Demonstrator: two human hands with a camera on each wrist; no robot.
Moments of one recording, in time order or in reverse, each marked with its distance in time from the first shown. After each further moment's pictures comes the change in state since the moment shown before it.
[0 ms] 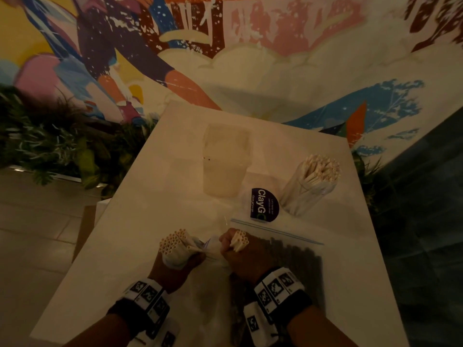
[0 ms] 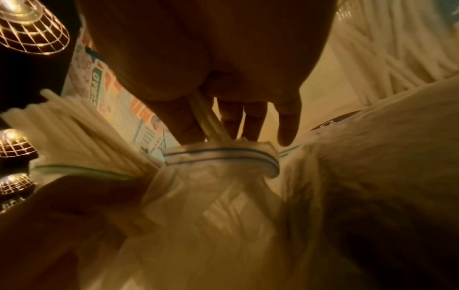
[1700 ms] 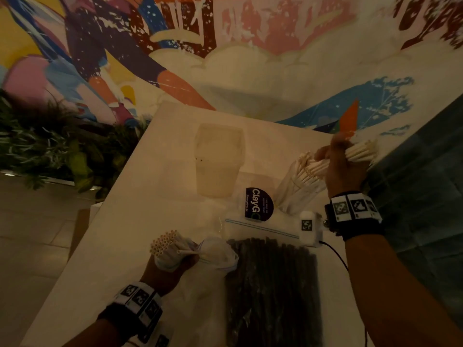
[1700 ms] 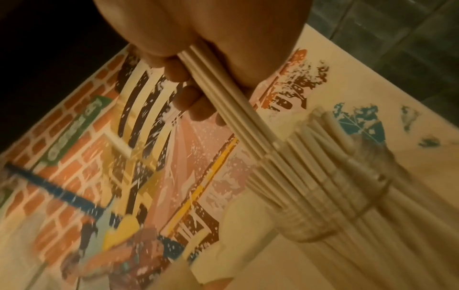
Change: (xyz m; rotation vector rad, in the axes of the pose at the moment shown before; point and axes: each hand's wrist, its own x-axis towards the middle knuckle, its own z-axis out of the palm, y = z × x) left_hand 0.000 0.006 -0.002 -0.013 0.014 -0.045; right_hand 0.055 0.012 -0.211 0.567 0.998 -0.092
